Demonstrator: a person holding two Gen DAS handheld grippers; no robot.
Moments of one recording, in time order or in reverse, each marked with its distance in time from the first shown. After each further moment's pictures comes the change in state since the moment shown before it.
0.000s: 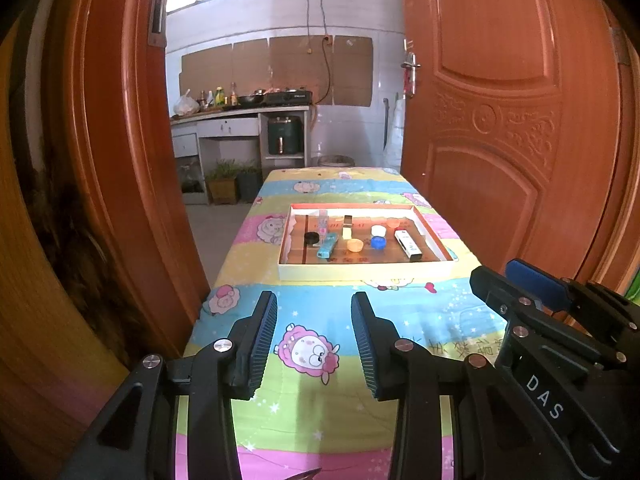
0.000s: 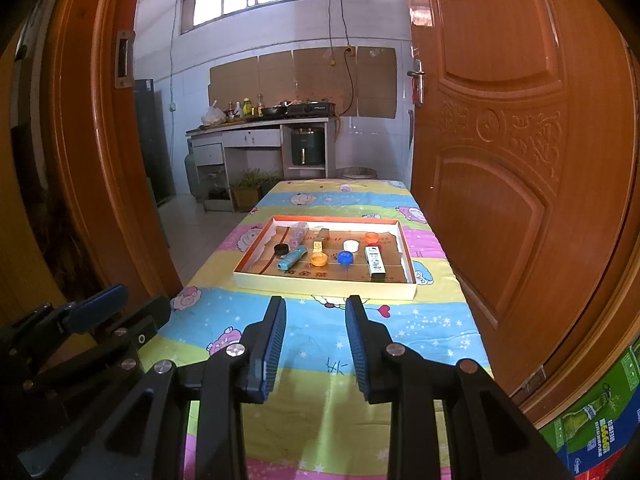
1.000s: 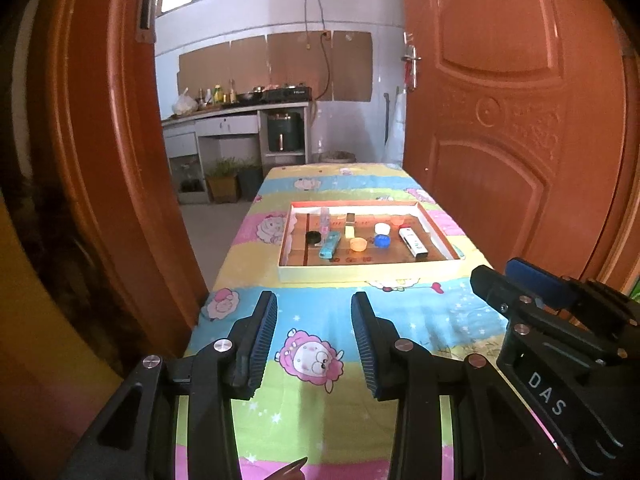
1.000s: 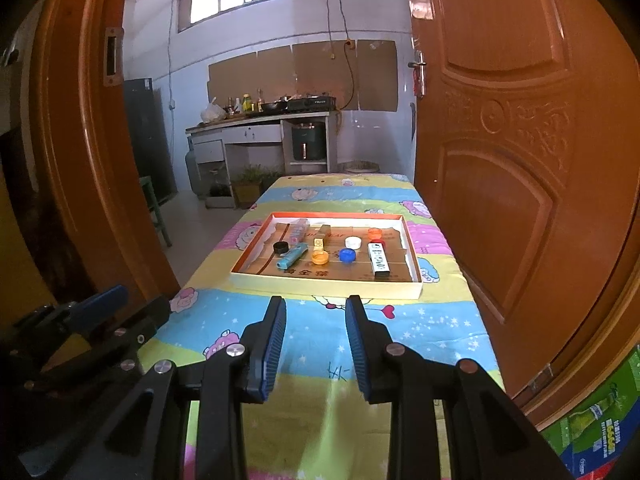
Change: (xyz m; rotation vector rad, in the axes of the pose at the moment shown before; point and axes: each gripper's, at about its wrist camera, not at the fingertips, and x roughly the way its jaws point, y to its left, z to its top) left arm 0.017 0.000 0.005 0.015 0.012 0.007; right arm 0.021 -0.007 0.005 0.013 0.019 0.008
